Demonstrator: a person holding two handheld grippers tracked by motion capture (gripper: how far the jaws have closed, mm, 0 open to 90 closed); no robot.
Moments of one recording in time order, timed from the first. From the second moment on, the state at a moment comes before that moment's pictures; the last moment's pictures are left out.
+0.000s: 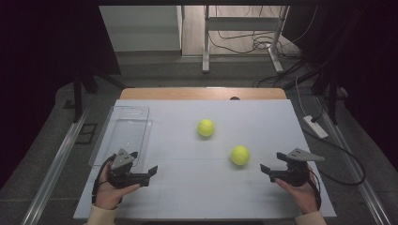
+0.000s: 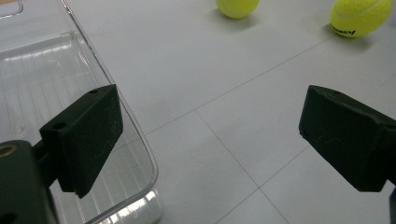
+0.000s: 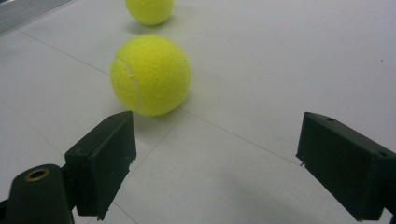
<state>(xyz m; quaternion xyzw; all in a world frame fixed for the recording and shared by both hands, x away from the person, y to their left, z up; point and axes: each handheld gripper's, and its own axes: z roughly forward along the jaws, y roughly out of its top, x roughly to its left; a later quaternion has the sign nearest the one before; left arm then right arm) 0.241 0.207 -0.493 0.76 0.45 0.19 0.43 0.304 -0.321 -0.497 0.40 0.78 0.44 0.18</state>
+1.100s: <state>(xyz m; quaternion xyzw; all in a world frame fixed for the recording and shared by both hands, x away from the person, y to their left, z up) 0.248 0.184 -0.474 0.77 0.44 0.18 0.42 0.305 -0.318 -0.503 0.40 0.78 0.44 0.17</state>
